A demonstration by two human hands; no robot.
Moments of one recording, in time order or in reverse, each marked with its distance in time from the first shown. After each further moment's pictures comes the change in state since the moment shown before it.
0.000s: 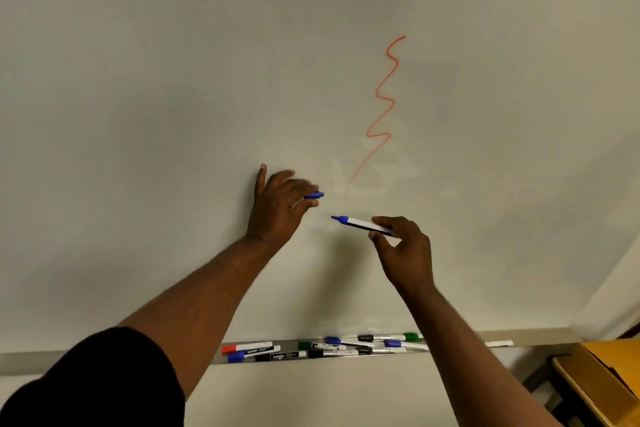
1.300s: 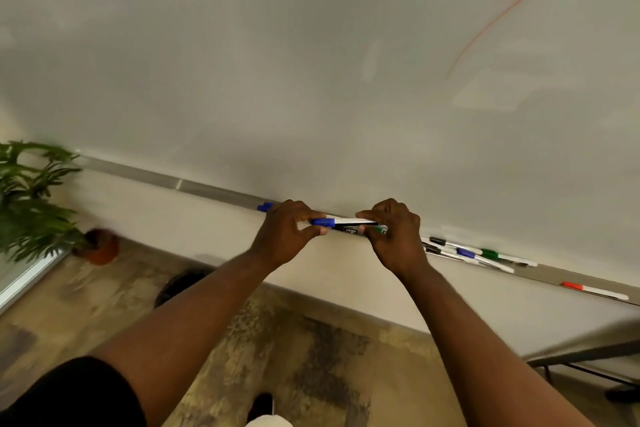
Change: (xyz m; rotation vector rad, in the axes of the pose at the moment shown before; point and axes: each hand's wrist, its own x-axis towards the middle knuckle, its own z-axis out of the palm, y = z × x) left_hand -0.258 0.055 -0.101 -0.097 -0.395 -0.587; right_hand -0.169 0.018 0.068 0.053 -0.629 -0.110
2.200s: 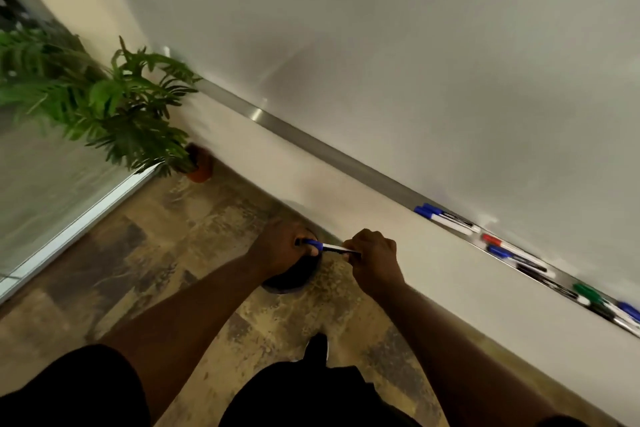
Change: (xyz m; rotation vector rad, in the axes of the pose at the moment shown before) left_hand -0.086 -0.367 -0.200 0.146 -0.315 -0.507; right_hand 0.073 -0.187 0.401 -0.089 -0.632 -0.049
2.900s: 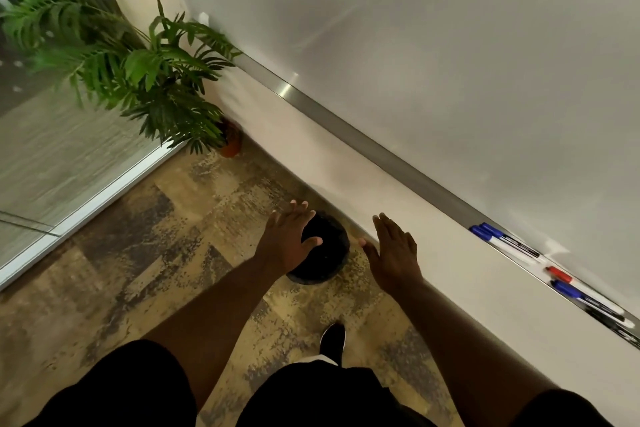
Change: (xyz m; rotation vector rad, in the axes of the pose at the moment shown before) left_hand 0.016 -0.100 -0.003 0.162 0.011 -0.231; right_hand 0.073 -0.006 0.061 -0.053 -0.165 0.093
